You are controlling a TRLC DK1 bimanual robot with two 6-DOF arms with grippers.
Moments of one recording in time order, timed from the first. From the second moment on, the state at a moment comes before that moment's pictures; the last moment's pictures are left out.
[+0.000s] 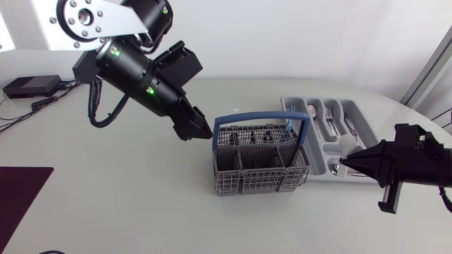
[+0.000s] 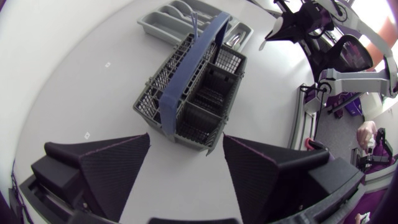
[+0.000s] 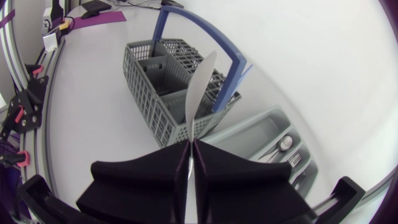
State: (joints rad) left arm -0.54 1.61 1.46 -0.93 0.35 0.41; right arm -0.32 1.05 0.65 -0.62 -0.79 -1.22
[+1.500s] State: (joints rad) left arm -0.54 1.55 1.08 -0.85 0.30 0.48; right arm -0.38 1.40 0.54 -0.02 -0.31 -1.49
